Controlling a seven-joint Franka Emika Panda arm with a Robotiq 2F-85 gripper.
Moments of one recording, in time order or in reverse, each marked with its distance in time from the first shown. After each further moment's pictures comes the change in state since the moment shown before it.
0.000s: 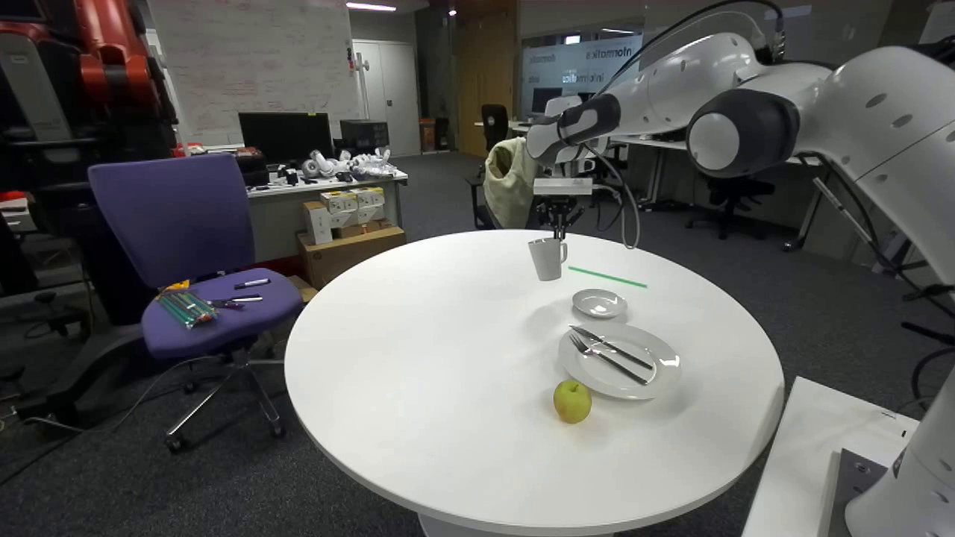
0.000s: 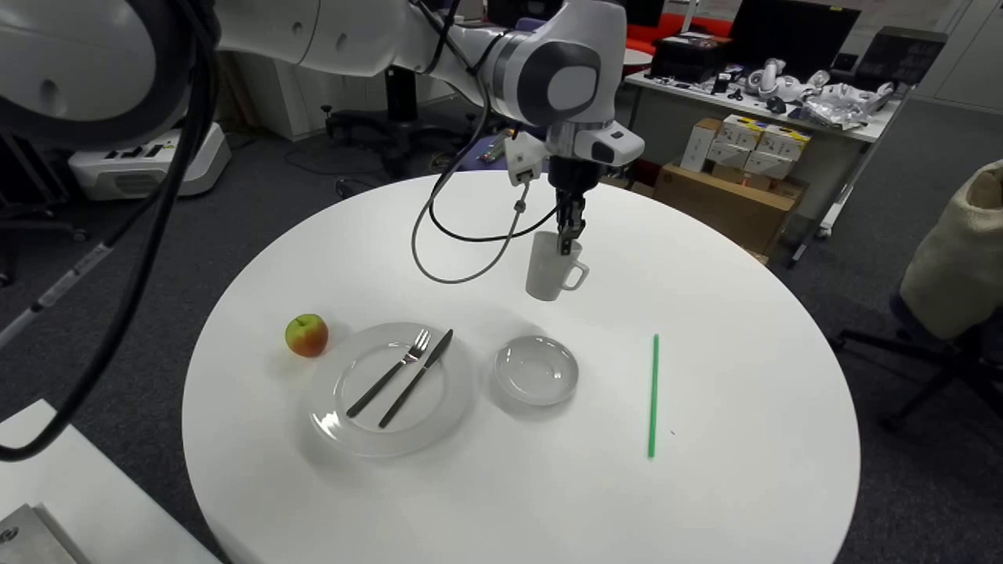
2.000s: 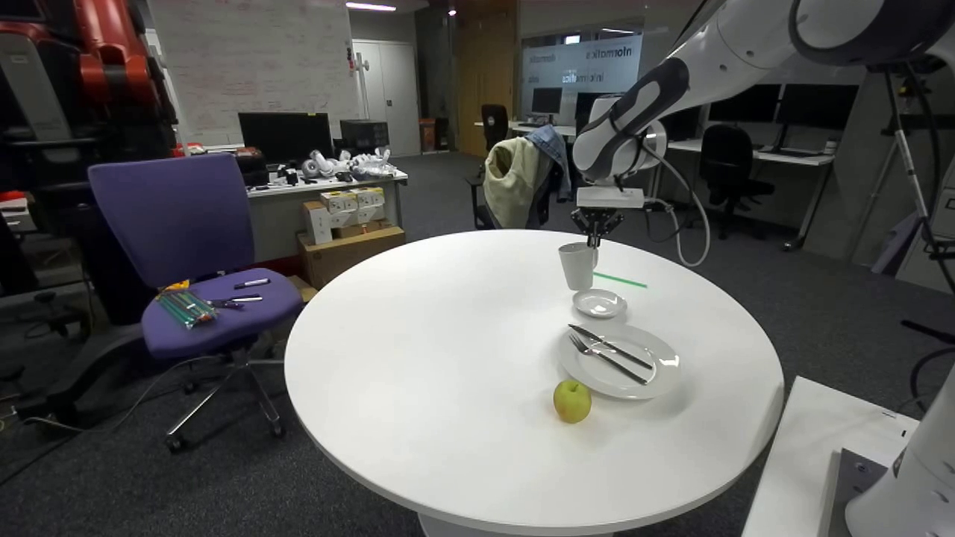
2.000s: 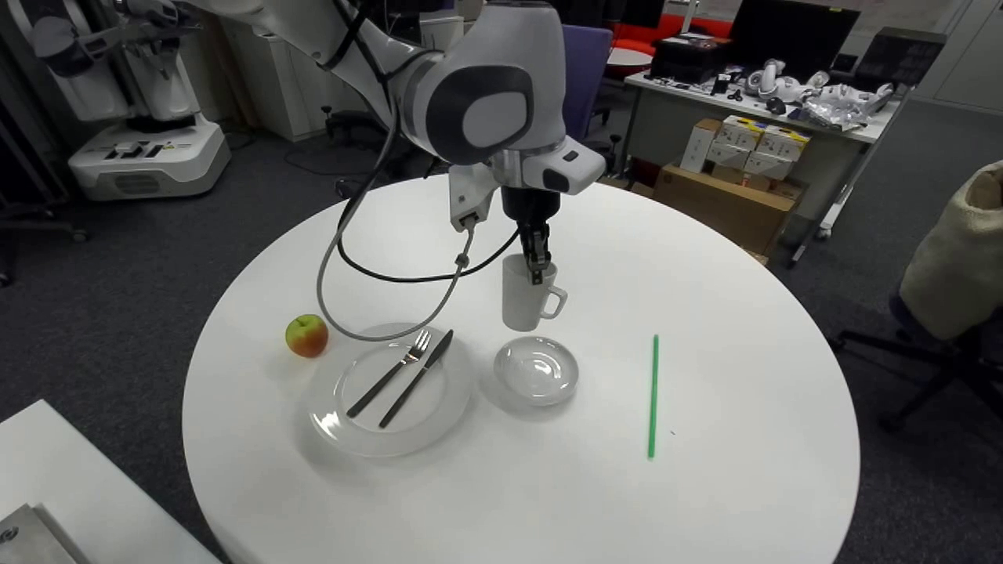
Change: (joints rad) arm 0.050 -0.449 -0.002 -0.769 -0.118 0.460 -0.067
